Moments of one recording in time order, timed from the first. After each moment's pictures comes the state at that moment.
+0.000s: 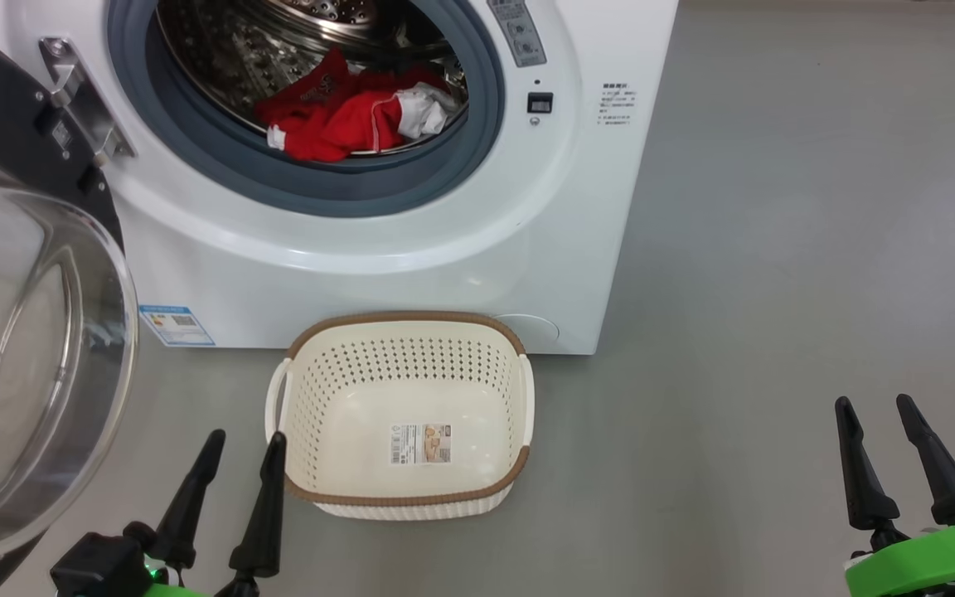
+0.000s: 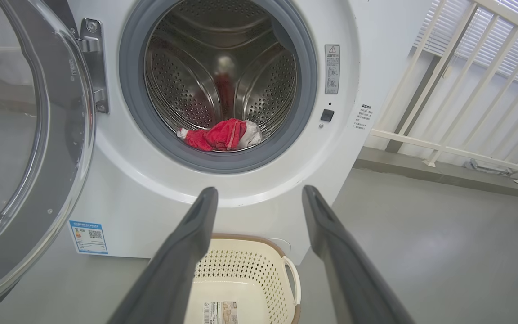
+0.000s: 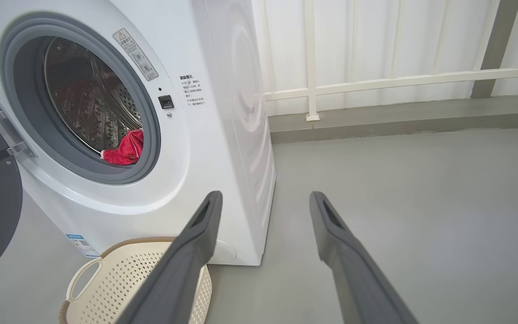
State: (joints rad) left arm -0.04 0.14 -0.09 0.15 -0.43 -0.13 -0.26; right arm 0.04 -0.16 -0.08 0.19 0.43 0.12 -0.26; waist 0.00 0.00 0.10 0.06
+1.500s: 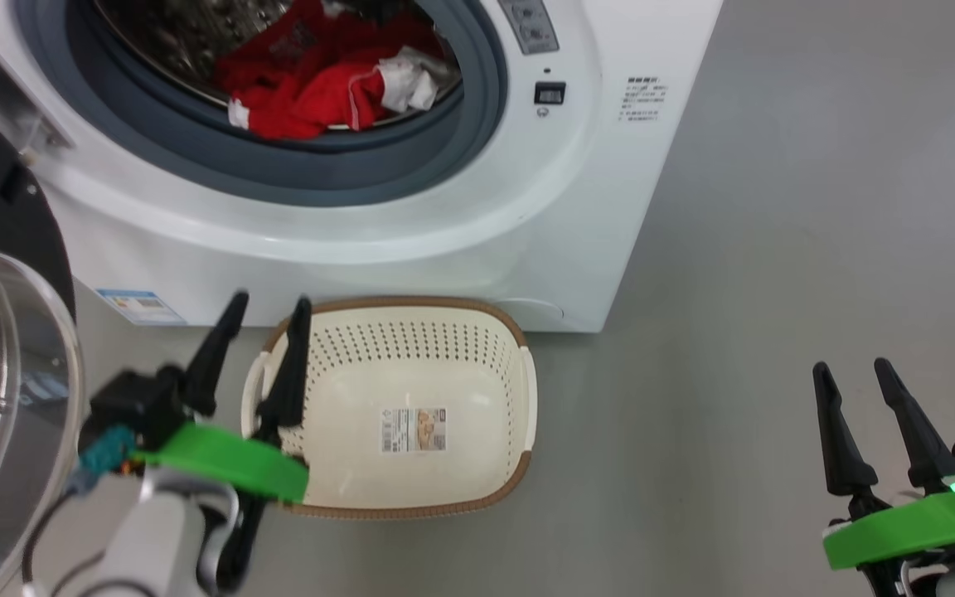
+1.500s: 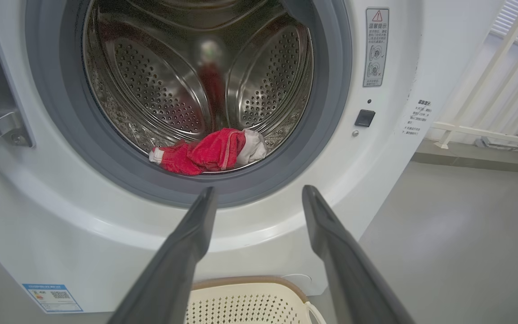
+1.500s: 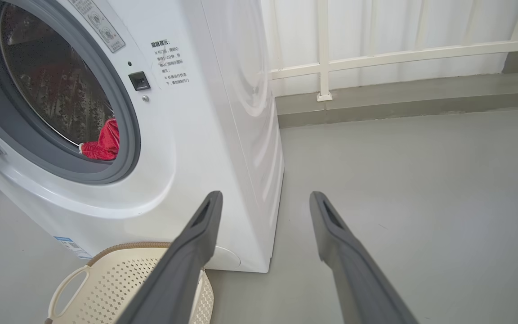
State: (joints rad) left arm -0.37 0.12 -0.16 0.37 -0.40 -0.13 -0.26; right arm -0.02 -0.15 -0.05 0.19 0.42 0.12 -0.26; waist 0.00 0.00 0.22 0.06
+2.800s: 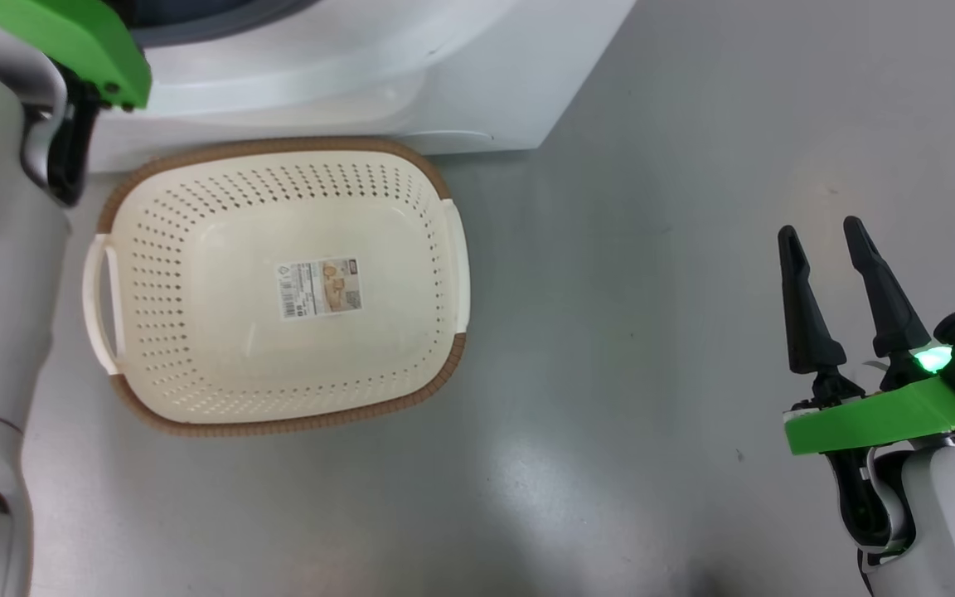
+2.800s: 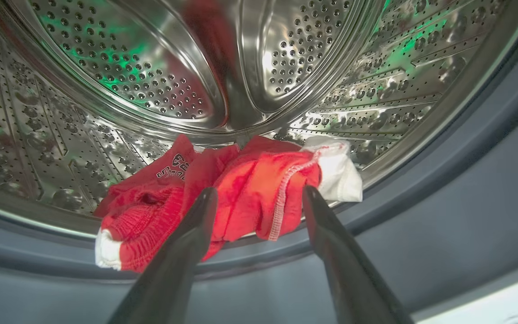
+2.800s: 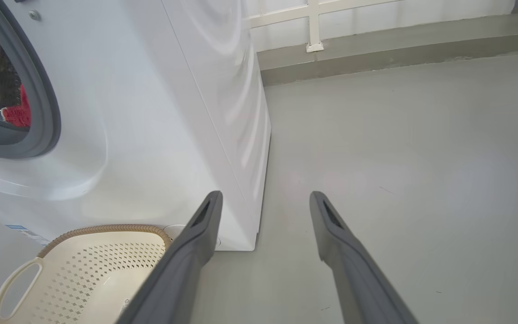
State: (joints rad) left arm -1.38 0.22 -0.42 1.16 -0.50 -0.13 -0.26; right arm -0.26 -0.11 0.00 0.16 0.42 0.12 -0.26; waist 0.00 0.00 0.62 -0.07
